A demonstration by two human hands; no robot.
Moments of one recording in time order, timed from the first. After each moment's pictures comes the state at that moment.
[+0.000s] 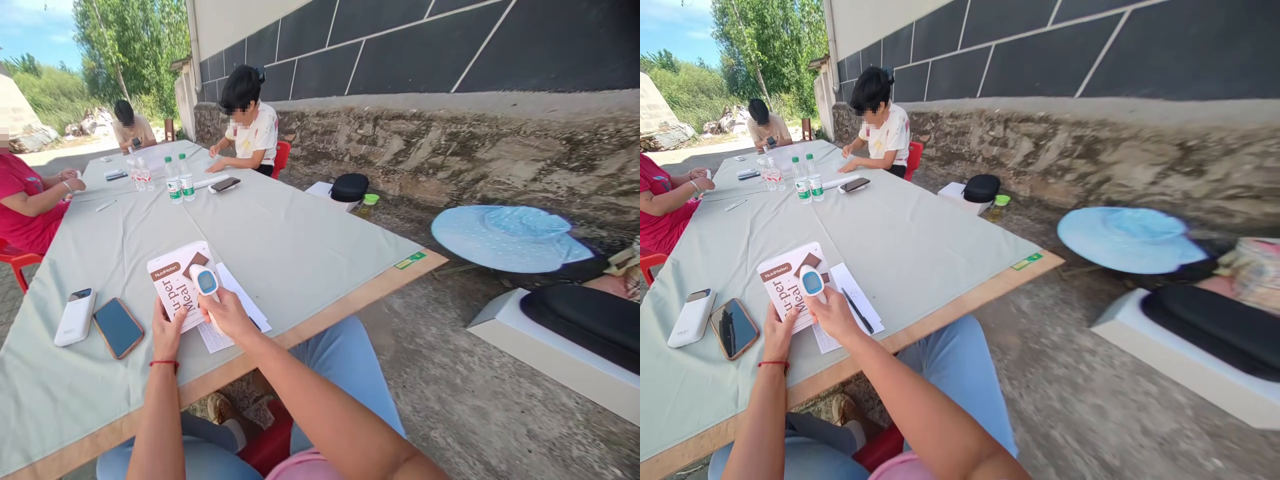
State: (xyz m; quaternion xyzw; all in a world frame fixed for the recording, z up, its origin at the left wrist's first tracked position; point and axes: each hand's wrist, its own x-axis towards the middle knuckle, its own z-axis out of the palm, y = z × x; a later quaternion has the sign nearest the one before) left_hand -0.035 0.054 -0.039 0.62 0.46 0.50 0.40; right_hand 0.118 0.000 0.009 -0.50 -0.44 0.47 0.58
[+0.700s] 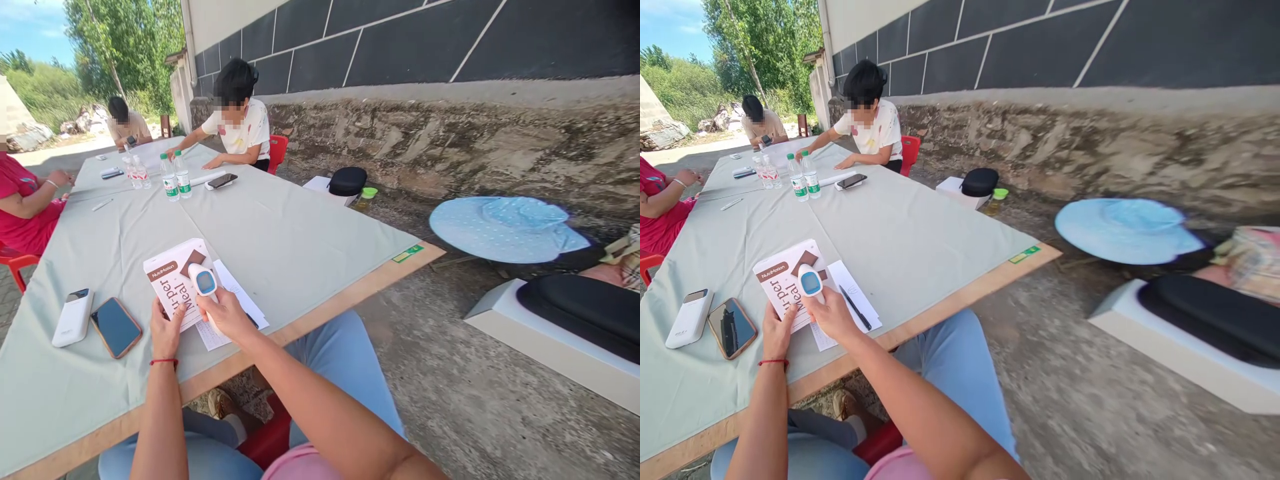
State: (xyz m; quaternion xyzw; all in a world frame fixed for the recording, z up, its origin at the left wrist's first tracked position) left_hand -0.034 0.052 -0.035 0.62 0.52 0.47 0.34; right_hand 0.121 -0.007 0.012 -0.49 -0.44 0.47 0.58
